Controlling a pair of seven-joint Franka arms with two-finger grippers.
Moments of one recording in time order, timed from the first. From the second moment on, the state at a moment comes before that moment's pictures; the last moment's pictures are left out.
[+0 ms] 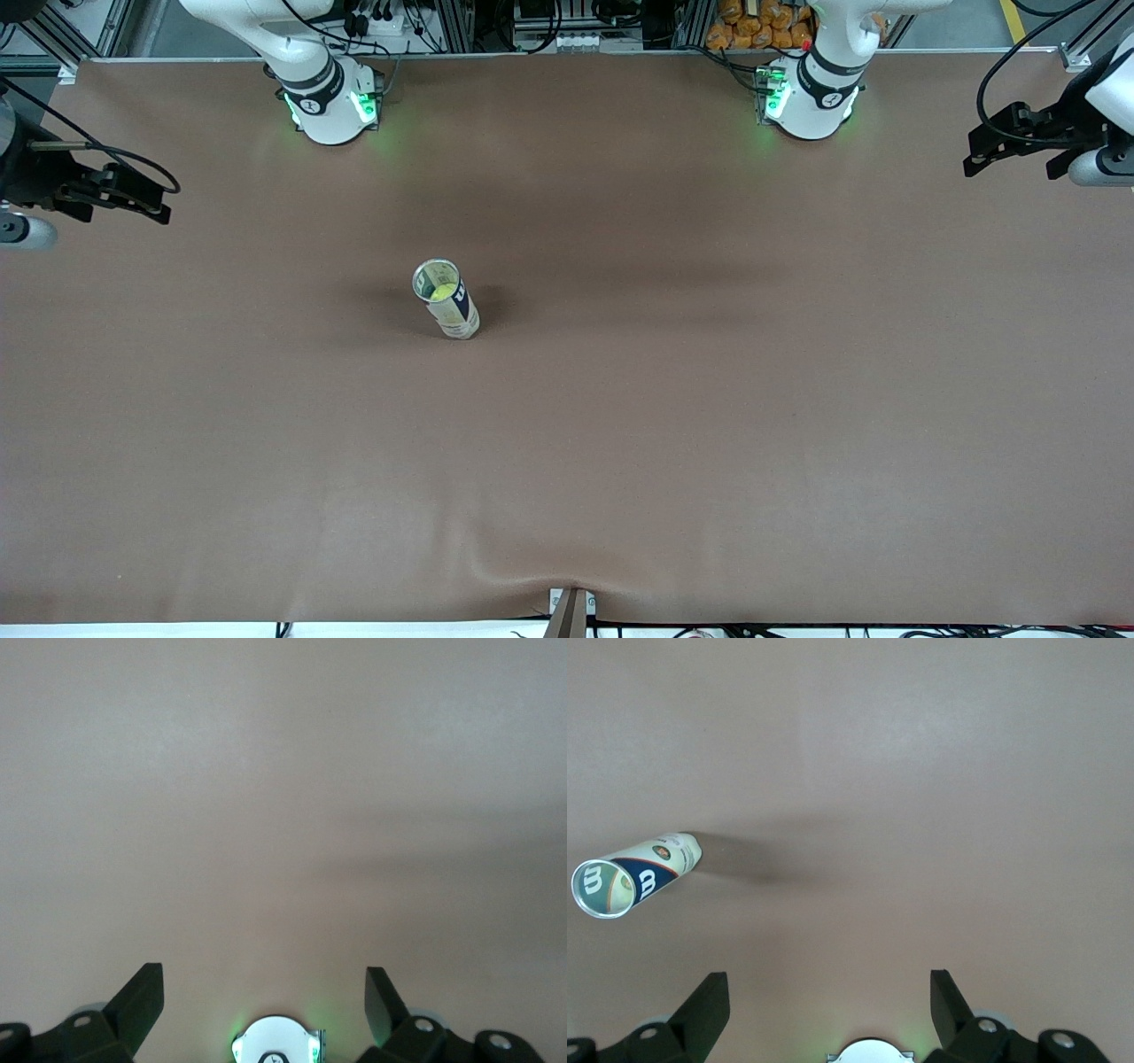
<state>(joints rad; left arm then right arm) -0.06 -0.11 0.00 -1.60 -0.01 1.41 -0.03 0.04 0.01 -0.03 -1.50 0.01 1.40 0.07</state>
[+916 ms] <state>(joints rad) -0.06 -0.06 0.02 -1.58 0.01 1.48 -0.04 0.01 0.01 -0.04 -1.50 0.01 1.42 0.07</state>
